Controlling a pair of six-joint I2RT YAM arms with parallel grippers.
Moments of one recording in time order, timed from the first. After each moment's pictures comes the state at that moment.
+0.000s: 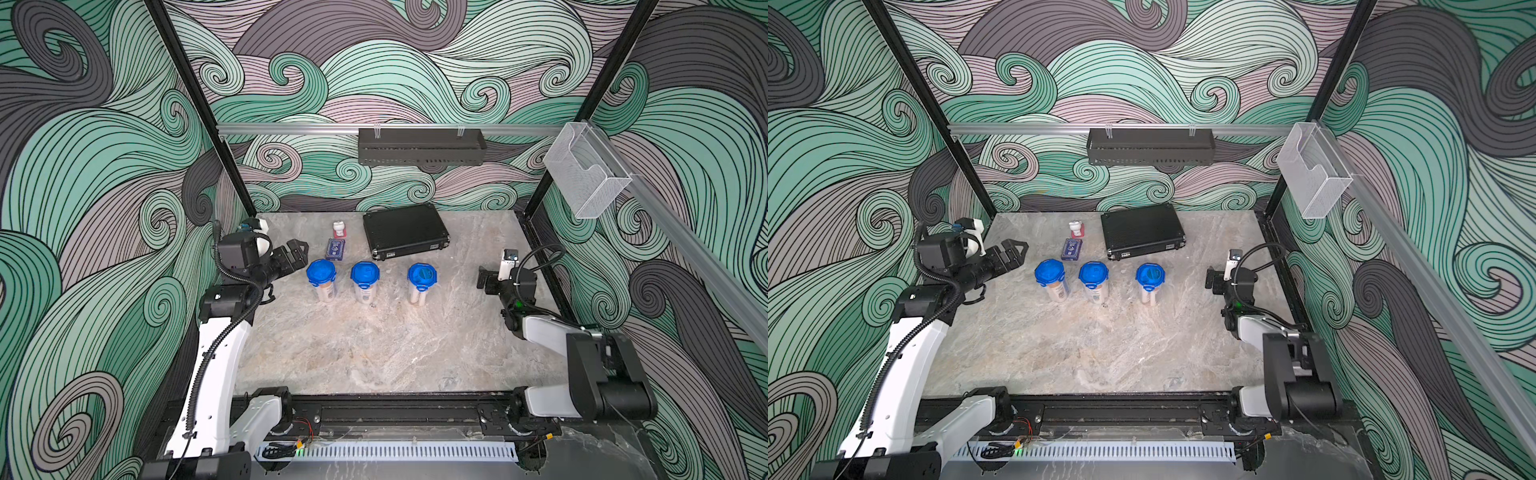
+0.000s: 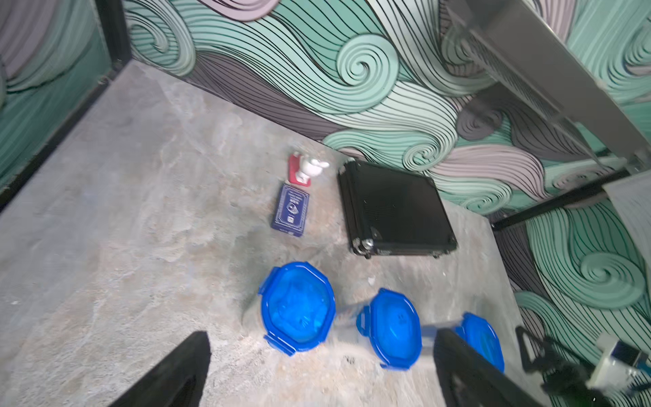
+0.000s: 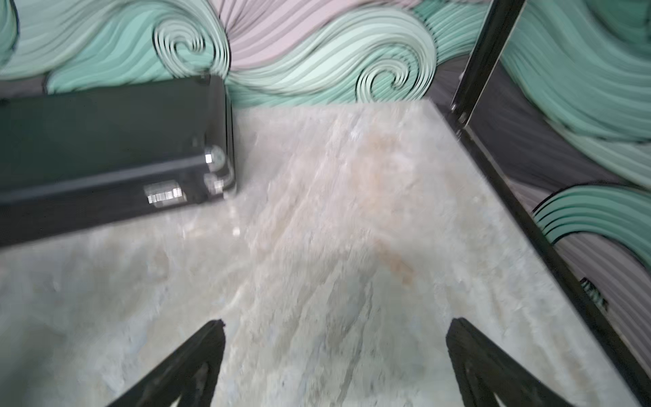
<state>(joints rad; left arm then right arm) 0.07 0.98 1.11 -0.68 0.28 -0.39 0.02 1.35 0.51 0.48 0.10 0.02</state>
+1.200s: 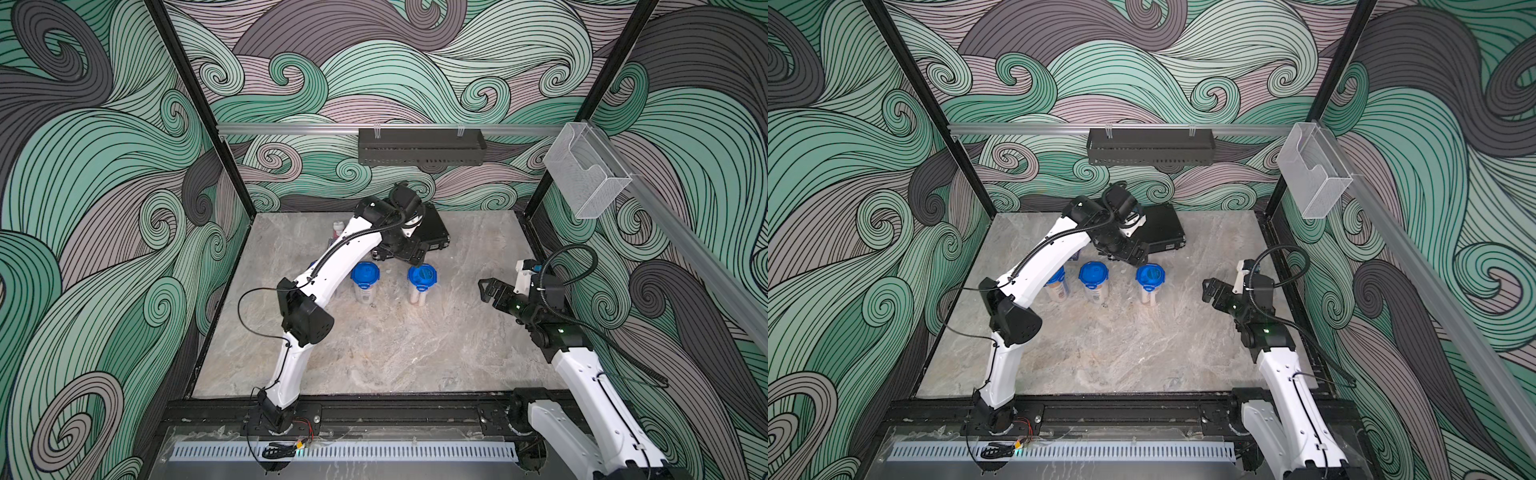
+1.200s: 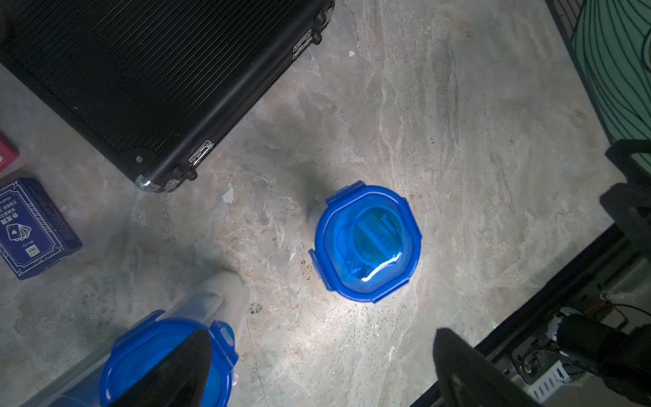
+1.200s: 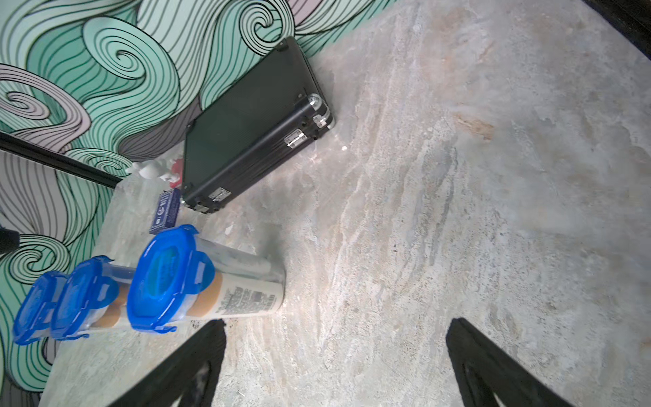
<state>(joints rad) -0.71 2.19 2.48 -1.44 0.05 -0.19 0.04 0.84 0.61 -0.39 -0.18 0.42</state>
